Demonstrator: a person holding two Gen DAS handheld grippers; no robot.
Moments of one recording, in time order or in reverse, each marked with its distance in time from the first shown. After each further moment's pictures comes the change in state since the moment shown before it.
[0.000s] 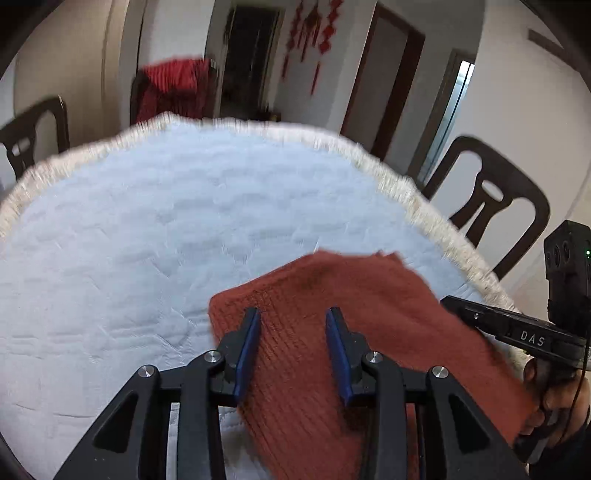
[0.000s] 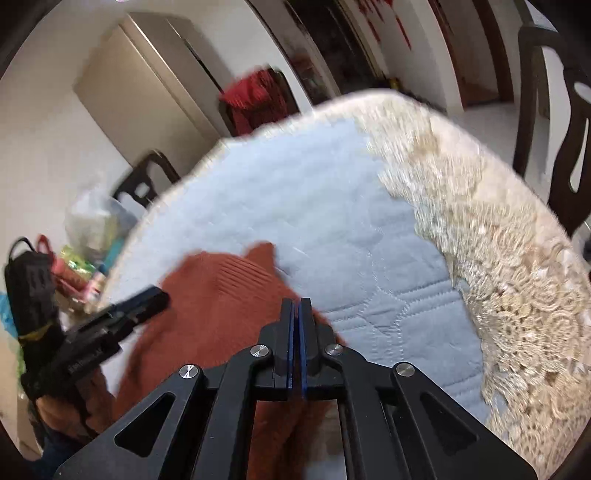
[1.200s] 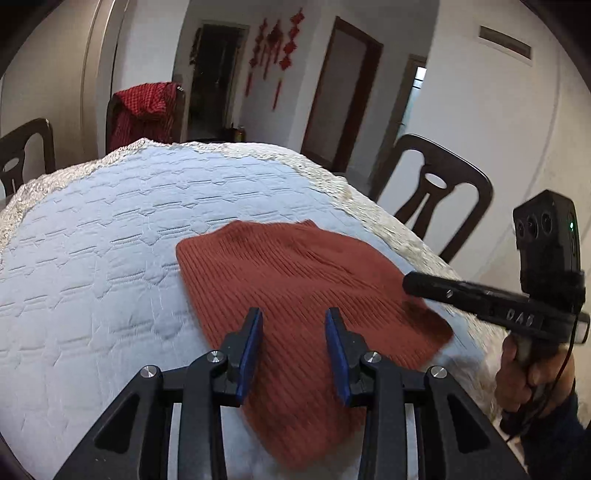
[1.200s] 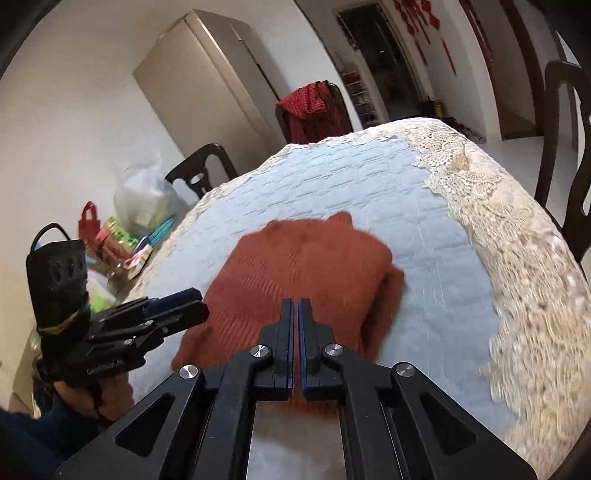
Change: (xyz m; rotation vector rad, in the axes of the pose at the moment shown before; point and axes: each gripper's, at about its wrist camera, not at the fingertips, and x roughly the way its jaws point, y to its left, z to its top) left arm -0.076 -0.034 -0.042 0.080 -0.092 -0.105; right arm -0.067 0.040 -0.050 -0.140 -0.094 0.147
